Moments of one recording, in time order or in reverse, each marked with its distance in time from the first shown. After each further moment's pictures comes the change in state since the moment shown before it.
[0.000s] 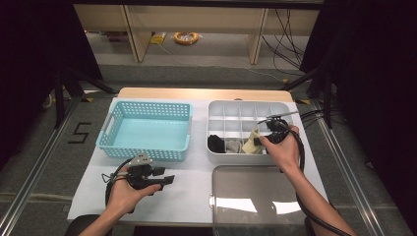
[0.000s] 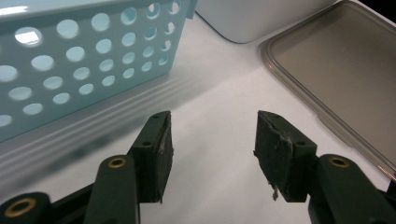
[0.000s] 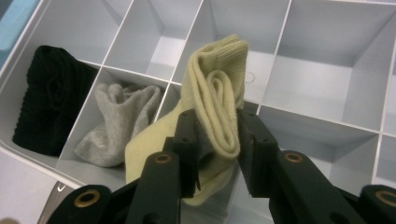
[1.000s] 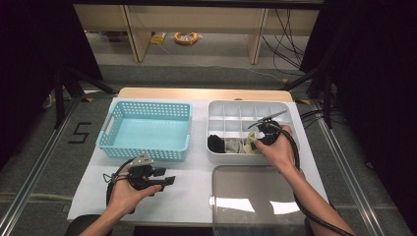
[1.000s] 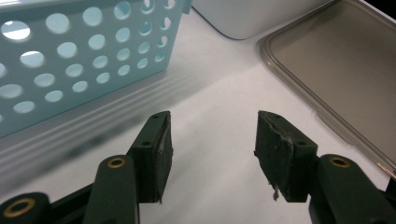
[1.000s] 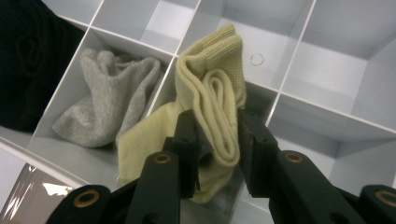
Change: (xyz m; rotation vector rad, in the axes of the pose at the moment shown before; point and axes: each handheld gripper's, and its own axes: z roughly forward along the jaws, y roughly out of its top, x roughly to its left) left arm -0.001 0.000 0.002 0.021 -0.015 0.003; right arm 0.014 0.003 0.013 0.113 -0.076 -0.088
